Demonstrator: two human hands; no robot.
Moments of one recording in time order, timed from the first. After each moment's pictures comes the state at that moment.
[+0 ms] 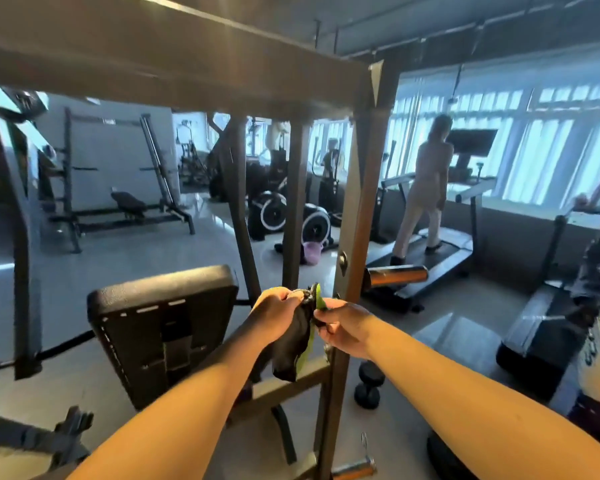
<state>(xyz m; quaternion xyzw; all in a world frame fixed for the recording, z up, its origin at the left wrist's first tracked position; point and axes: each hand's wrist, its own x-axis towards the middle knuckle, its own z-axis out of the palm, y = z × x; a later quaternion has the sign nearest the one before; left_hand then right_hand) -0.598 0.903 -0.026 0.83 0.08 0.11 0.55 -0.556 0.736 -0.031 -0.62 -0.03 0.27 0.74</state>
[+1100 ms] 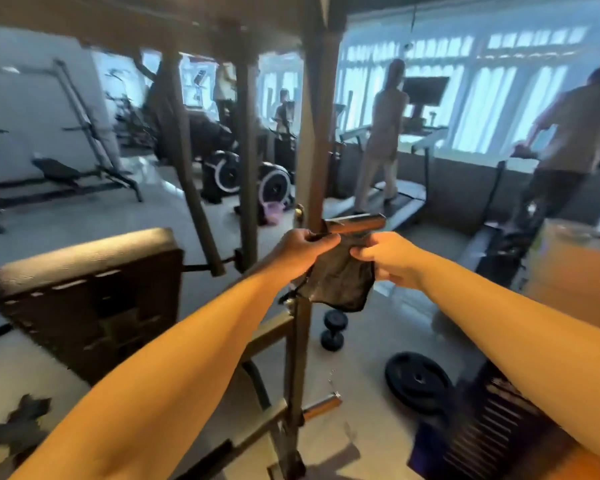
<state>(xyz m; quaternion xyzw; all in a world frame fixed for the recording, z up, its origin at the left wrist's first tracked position) -0.555 0.801 -0.014 0.82 -0.07 0.06 0.56 -0.544 0.607 -0.003 -0.82 -0.05 0.08 0.57</state>
